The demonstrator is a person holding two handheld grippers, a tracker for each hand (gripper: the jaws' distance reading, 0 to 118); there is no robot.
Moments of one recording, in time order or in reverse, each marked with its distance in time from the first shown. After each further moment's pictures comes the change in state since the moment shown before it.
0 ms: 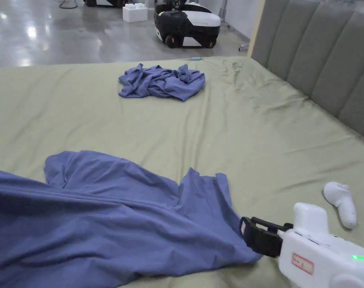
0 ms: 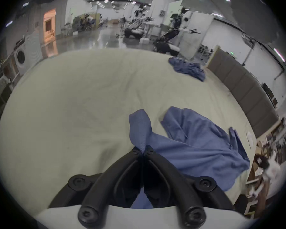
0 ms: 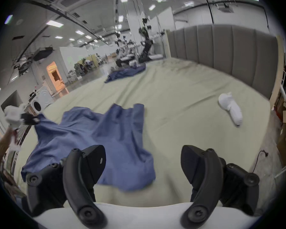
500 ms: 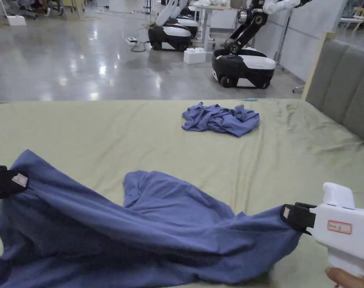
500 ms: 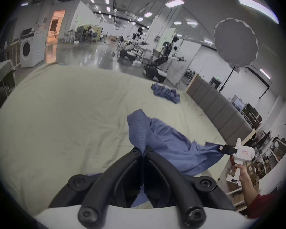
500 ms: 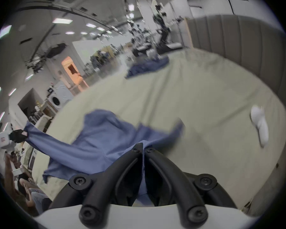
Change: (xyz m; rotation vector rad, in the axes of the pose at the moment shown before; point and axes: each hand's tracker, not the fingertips) left arm -0.014 -0.054 0.180 0.239 -0.124 0.126; right arm -0.050 0.075 0.047 0.058 0.272 0.063
